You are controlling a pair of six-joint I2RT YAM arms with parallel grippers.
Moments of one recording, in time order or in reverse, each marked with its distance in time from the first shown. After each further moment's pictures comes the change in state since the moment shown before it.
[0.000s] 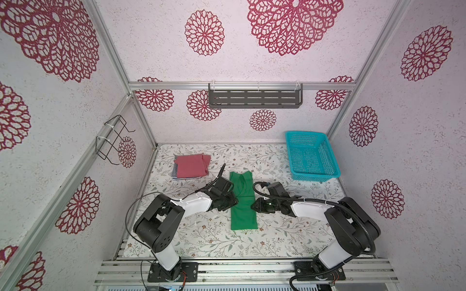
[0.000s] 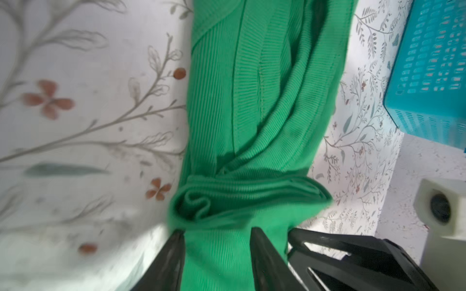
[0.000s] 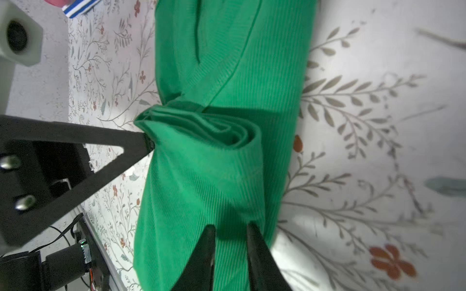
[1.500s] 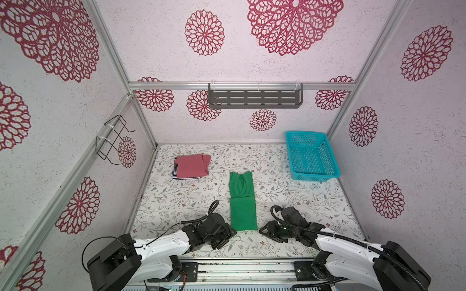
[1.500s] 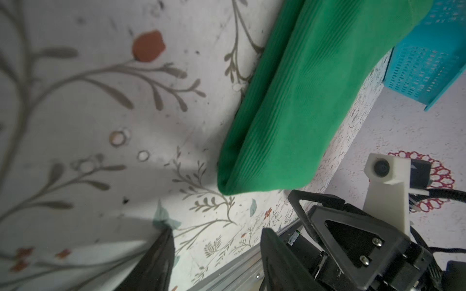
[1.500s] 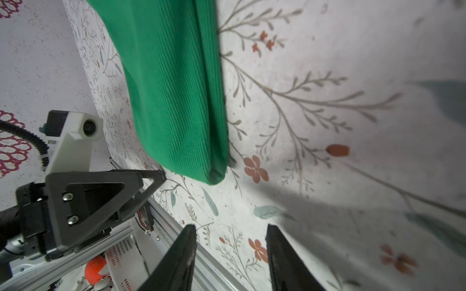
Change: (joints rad) left arm -0.324 -0.464 -0.560 0.221 0.022 -0.568; right arm 0.145 -0.471 -0.420 -0.028 -0.040 0.439
